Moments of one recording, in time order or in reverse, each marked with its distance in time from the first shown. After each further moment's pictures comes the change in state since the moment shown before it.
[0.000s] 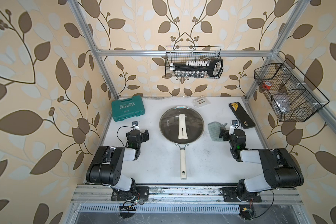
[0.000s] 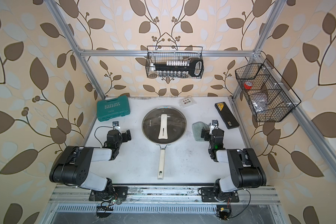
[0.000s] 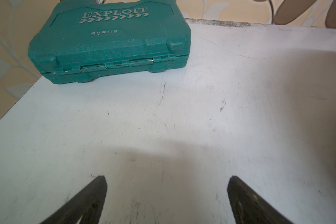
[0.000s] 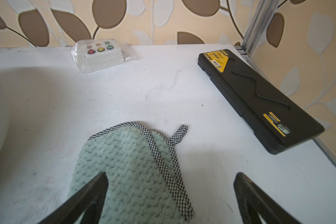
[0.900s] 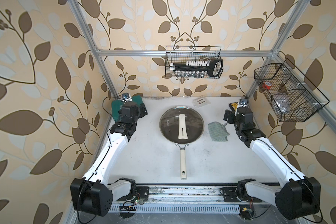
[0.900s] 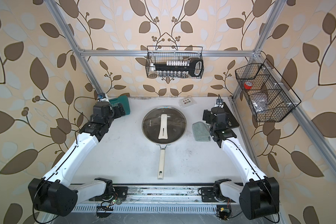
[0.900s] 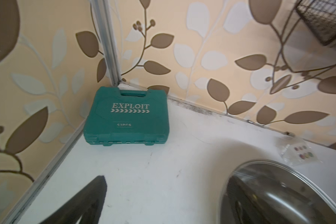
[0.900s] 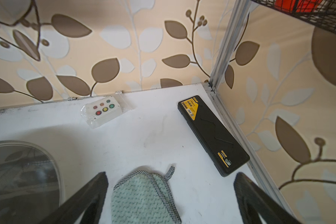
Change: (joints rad) left arm -0.153 -0.295 0.824 -1.063 -0.115 -0.222; right arm 0.135 -0.287 0.643 -1.033 0.263 0.122
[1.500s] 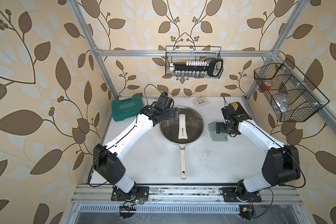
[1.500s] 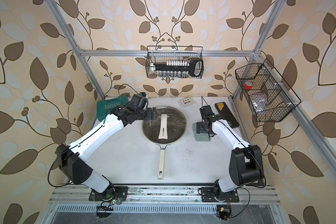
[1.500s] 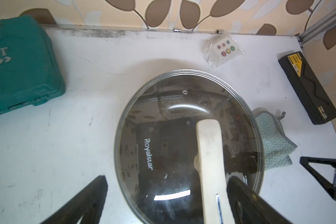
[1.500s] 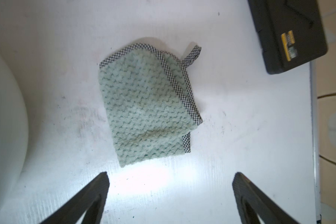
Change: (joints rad) left arm -0.361 0.419 0.413 -0.380 0.157 -0.115; right arm 0.017 0.365 0.191 -0.585 -0.200 0.134
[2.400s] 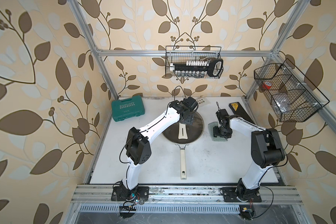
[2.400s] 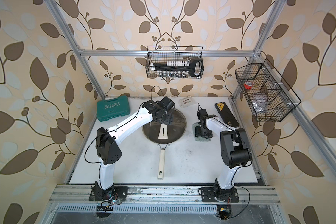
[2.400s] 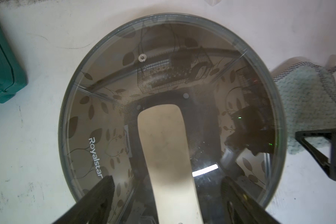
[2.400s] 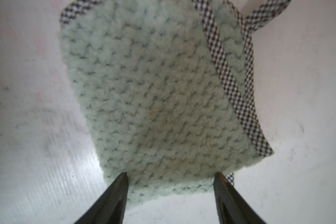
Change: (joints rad) left arm -0.156 0.407 0.402 -0.316 -0.121 -0.034; right arm -0.021 0.232 -0.001 0.100 -0.116 -0.015
